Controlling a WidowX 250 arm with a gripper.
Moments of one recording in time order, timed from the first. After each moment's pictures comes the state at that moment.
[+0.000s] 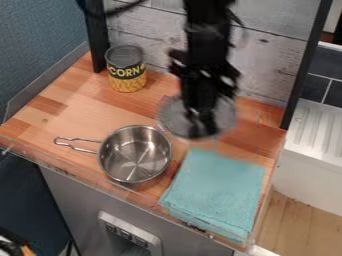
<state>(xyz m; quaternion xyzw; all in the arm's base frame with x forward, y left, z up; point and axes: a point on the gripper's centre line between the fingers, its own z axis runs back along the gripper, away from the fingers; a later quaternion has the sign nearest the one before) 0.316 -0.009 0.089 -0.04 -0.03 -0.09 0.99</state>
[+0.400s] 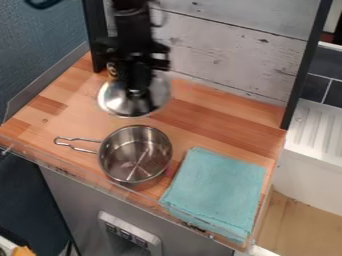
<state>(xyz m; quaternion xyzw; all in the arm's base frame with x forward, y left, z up) 0.316 0.090 0.071 -0.01 -0.03 0.10 0.99</state>
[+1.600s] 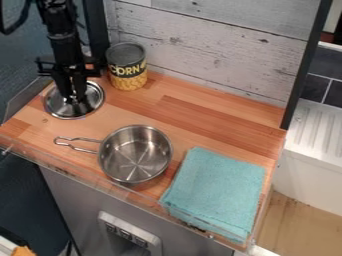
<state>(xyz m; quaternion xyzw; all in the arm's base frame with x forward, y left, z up) 0.324 0.209 0.003 0.01 0.01 0.23 0.97</state>
